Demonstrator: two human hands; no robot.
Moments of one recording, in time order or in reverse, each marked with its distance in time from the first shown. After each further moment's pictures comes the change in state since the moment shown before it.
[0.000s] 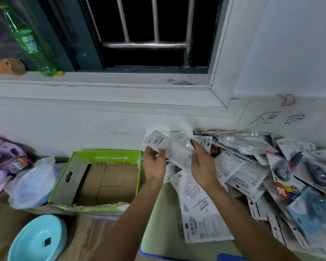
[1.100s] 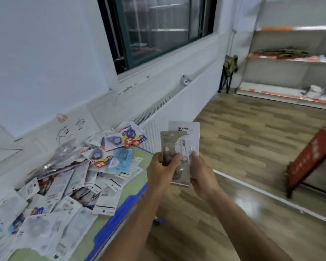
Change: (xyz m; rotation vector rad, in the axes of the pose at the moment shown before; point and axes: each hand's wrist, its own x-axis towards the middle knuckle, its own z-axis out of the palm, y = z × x) left_hand -0.445 -0.031 0.124 0.429 -1.205 0.407; right_hand -0.417 0.057 -0.266 1.011 1.026 0.357
